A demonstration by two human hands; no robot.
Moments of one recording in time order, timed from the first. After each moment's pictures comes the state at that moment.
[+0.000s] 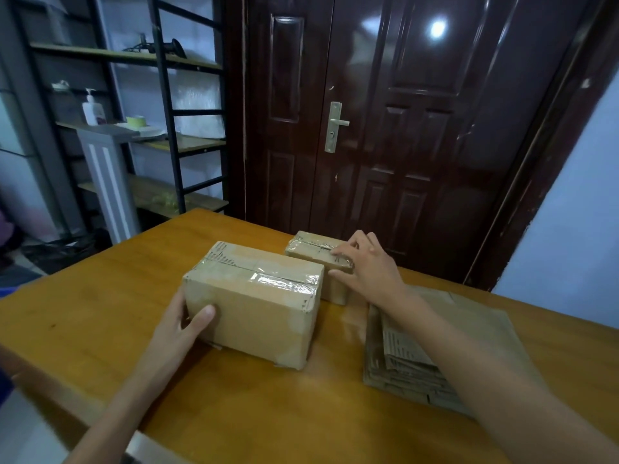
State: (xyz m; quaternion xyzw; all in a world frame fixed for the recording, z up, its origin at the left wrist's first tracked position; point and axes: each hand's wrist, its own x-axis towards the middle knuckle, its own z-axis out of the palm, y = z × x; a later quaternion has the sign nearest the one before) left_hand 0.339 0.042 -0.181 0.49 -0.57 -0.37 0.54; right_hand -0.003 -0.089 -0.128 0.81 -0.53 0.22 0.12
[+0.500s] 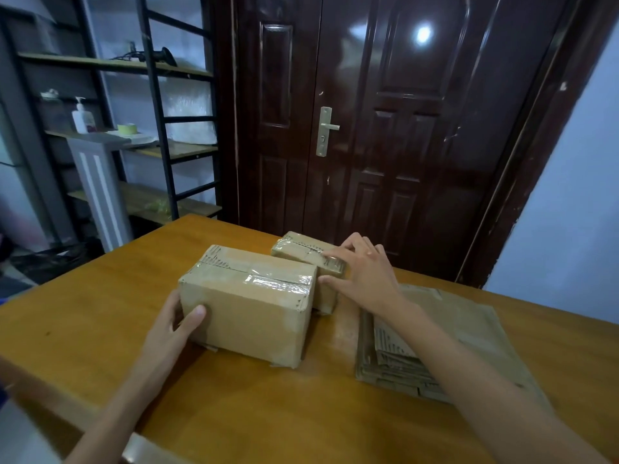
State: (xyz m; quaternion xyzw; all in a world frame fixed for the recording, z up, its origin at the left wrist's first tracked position) left_hand 0.341 0.044 -0.181 0.51 -0.55 -0.36 0.55; right_hand -0.003 -0.059 -0.119 0.80 -0.53 0.26 0.12
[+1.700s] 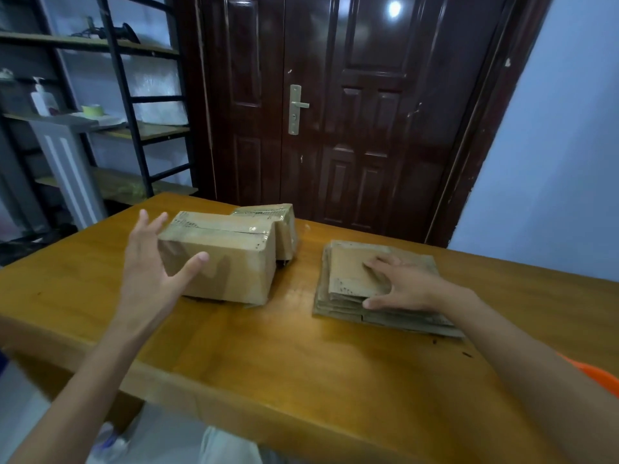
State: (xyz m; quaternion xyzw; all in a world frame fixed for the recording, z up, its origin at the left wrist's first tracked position) left_hand 0.299 0.103 -0.124 0.57 -0.65 -0.11 0.49; right_hand -0.144 0.073 -0.118 0.77 -0.63 -0.04 -0.10
